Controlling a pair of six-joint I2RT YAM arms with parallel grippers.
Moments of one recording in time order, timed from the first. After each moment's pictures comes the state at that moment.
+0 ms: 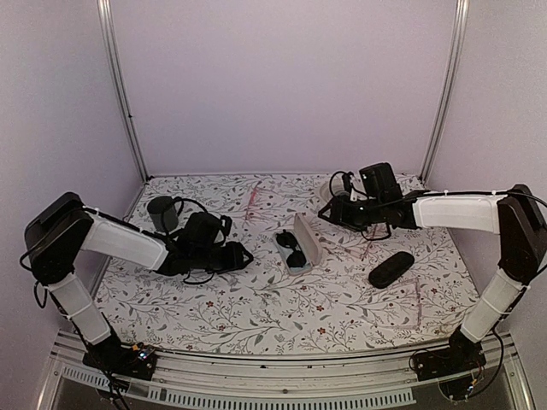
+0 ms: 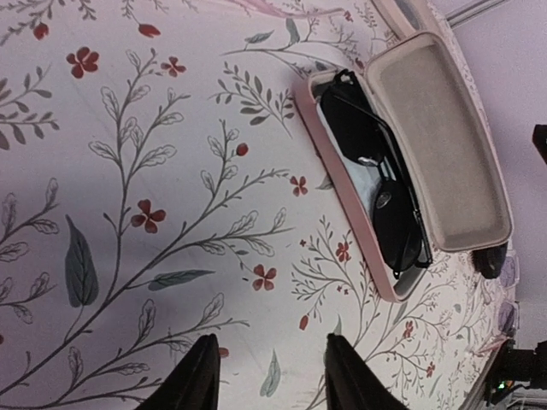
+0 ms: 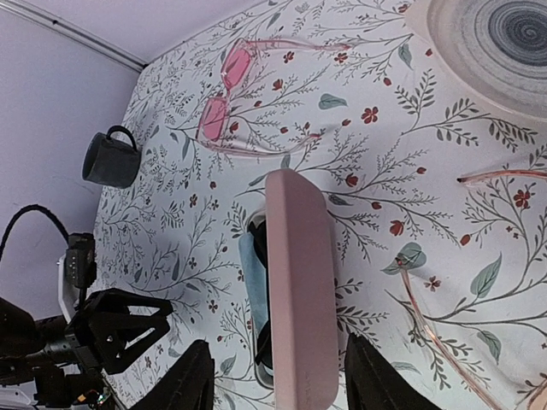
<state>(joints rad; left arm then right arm) -0.74 1.69 0.73 0.26 0.06 -0.77 0.57 1.66 1.07 -0.05 -0.24 0.65</state>
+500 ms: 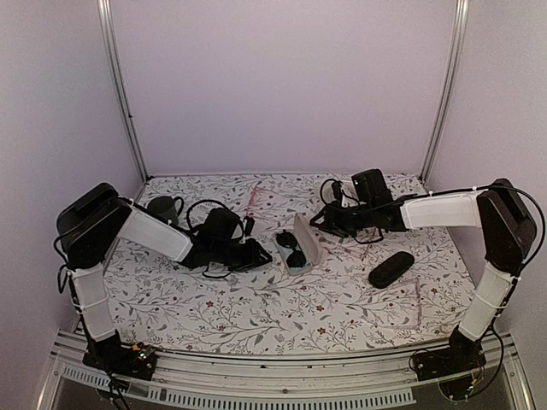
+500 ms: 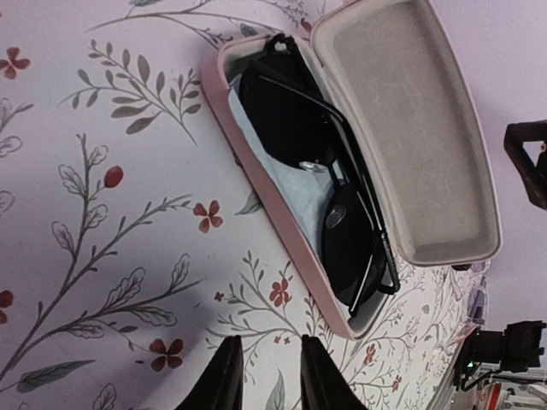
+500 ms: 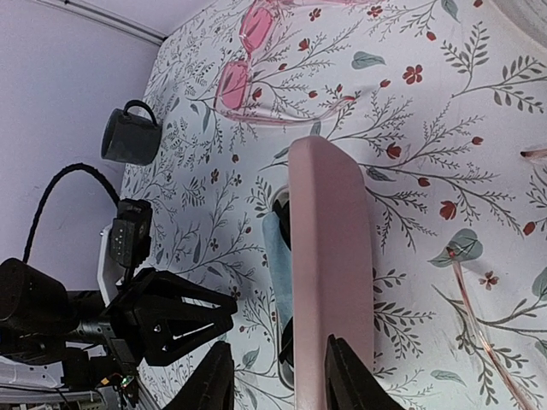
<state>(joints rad) -0.73 1.92 0.91 0.32 0.27 -0.79 0.57 1.77 1.09 0.02 -0.38 0.71</state>
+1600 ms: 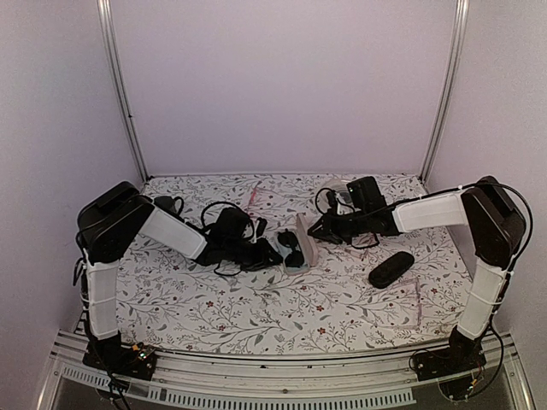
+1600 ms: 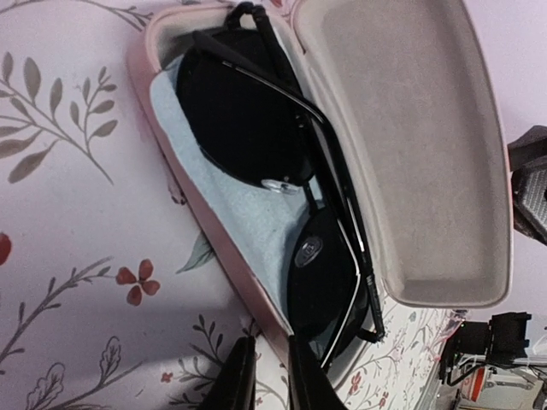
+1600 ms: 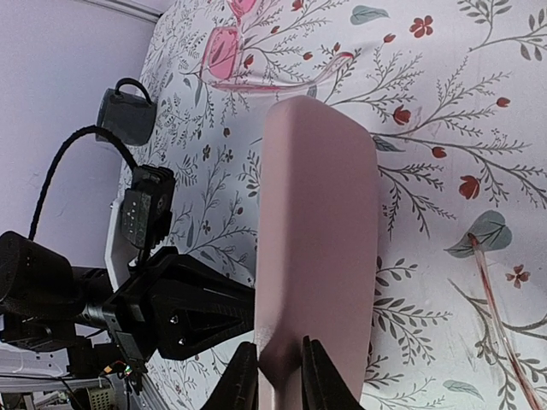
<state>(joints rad) -0.73 2.08 1.03 0.36 0.39 -0.81 0.57 1.85 1.09 0.08 -0.46 0.73</state>
